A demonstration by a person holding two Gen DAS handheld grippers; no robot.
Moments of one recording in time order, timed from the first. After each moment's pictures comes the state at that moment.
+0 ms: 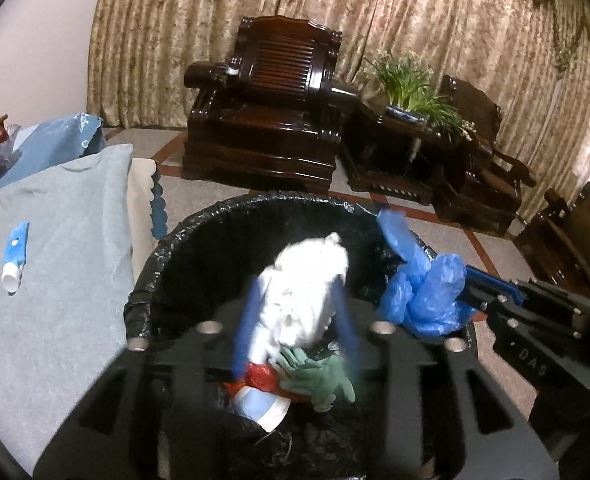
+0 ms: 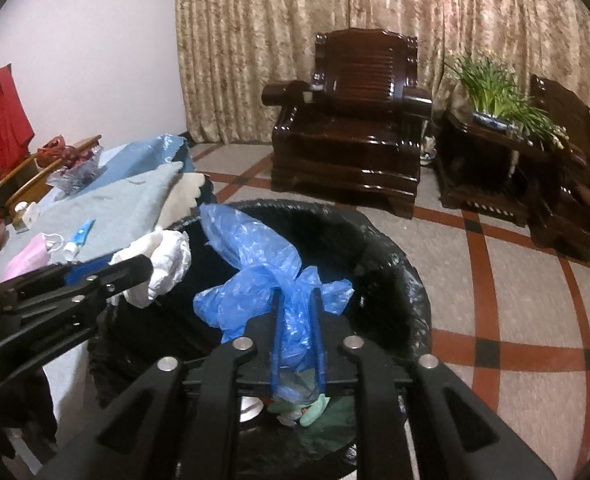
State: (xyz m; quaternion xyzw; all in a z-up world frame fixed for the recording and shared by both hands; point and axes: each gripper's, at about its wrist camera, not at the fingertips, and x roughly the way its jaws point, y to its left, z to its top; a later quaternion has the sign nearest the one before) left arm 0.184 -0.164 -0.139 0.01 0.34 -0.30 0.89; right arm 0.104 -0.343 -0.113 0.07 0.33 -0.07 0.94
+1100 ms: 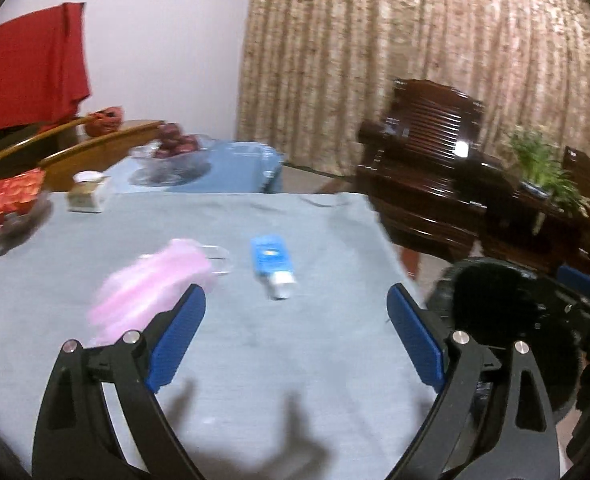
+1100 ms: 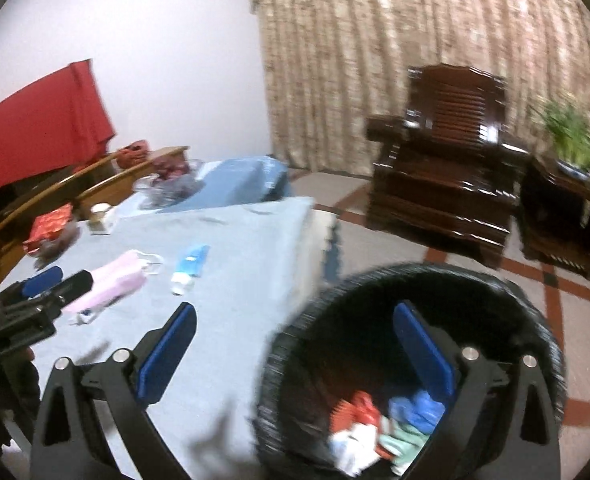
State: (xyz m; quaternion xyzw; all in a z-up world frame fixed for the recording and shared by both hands) left arm 0.160 0.089 -0.085 -0.03 0.26 -0.04 0.96; right arm 0.158 -0.181 -0.071 0.04 0.26 0.09 0.96
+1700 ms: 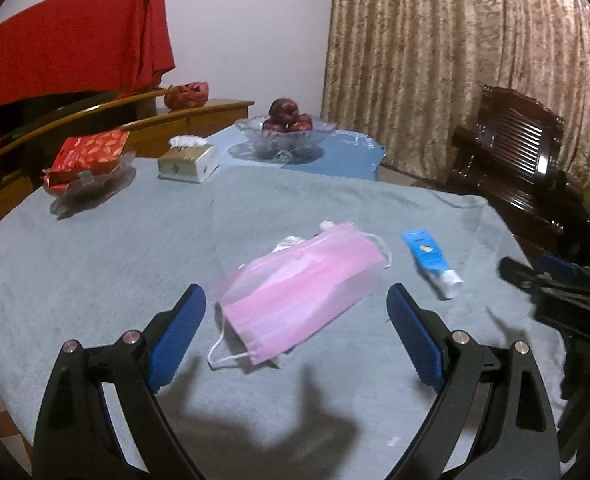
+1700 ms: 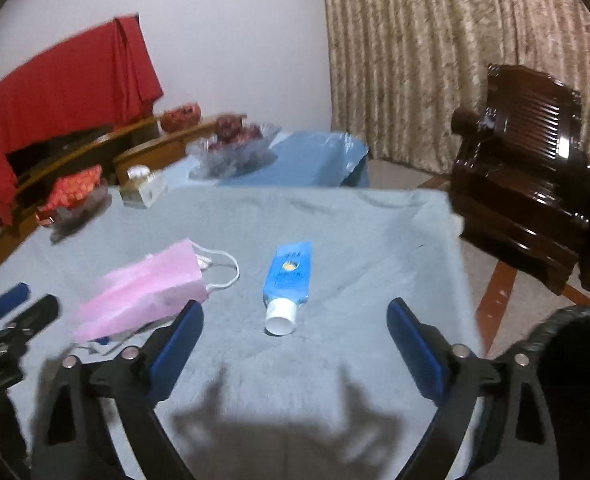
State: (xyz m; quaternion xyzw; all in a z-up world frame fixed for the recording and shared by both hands) left arm 0.186 0.216 -0.121 -0.05 0.28 0.09 0.95; right arm 0.279 -0.021 -0.133 0.01 0.31 0.16 0.94
